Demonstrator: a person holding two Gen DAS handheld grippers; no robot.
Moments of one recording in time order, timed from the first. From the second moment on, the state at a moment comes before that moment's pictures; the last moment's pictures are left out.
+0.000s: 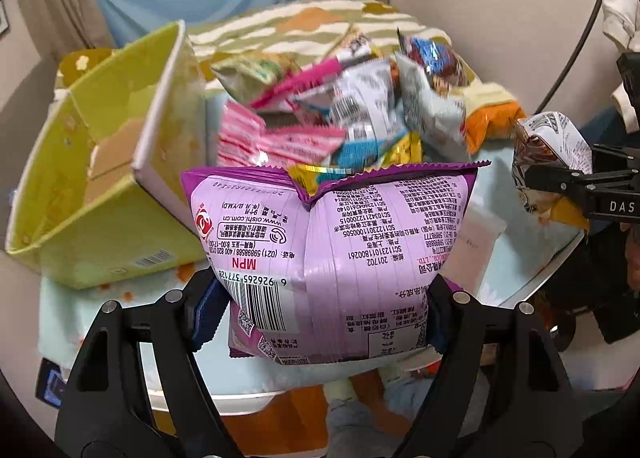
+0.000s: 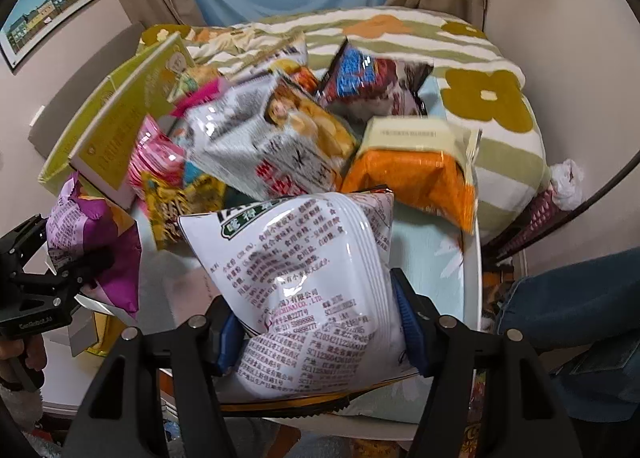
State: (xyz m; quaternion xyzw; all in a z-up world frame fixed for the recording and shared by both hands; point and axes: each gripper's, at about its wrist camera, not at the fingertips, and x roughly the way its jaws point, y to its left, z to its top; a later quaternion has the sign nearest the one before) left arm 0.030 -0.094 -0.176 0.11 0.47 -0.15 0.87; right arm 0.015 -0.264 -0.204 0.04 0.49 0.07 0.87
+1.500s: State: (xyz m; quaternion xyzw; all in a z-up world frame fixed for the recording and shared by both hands) left arm 0.323 0.142 -0.144 0.05 0.47 -0.07 0.88; right arm 0.270 0.017 -0.105 0.05 0.45 0.09 0.89
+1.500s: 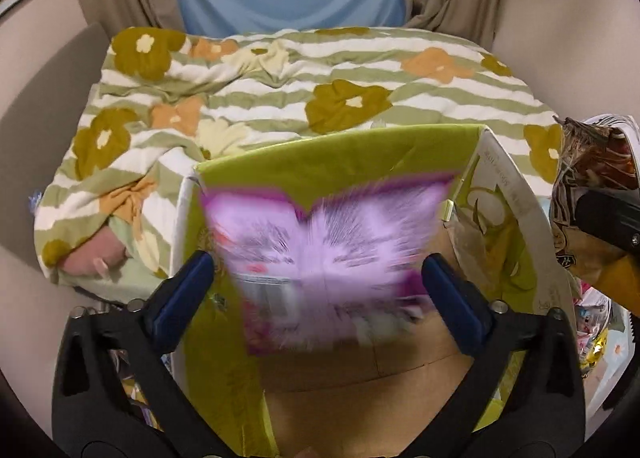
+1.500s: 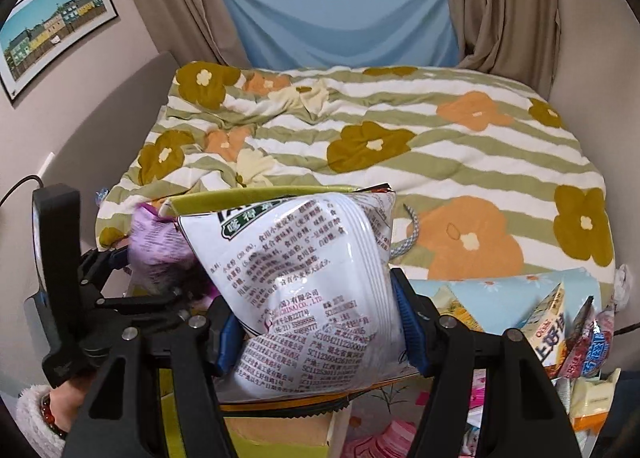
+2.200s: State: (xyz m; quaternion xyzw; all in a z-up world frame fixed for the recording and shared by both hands) left arm 0.262 0.179 -0.131 0.02 0.49 0.00 0.87; right arm 0.314 0.078 -0.115 -0.01 0.46 0.17 0.87
